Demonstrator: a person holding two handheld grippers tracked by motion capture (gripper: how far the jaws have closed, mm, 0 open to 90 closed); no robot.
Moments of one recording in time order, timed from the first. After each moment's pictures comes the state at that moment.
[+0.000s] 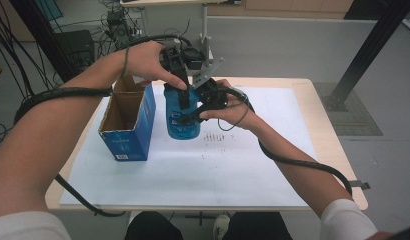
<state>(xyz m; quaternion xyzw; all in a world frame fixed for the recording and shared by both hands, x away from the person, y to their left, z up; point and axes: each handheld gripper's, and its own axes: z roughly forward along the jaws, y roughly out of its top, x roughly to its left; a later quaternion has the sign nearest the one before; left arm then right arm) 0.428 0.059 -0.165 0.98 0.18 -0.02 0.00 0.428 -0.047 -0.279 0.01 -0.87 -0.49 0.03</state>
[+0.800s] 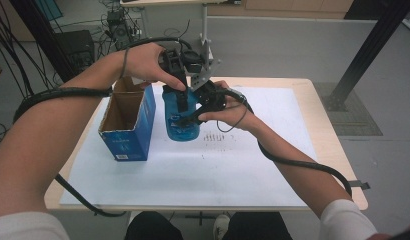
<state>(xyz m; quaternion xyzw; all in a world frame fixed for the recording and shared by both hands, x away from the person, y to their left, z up) 0.425 0.059 -0.169 0.99 0.17 -0.03 0.00 0.426 -0.044 -0.281 0.02 -0.88 -0.48 0.03</state>
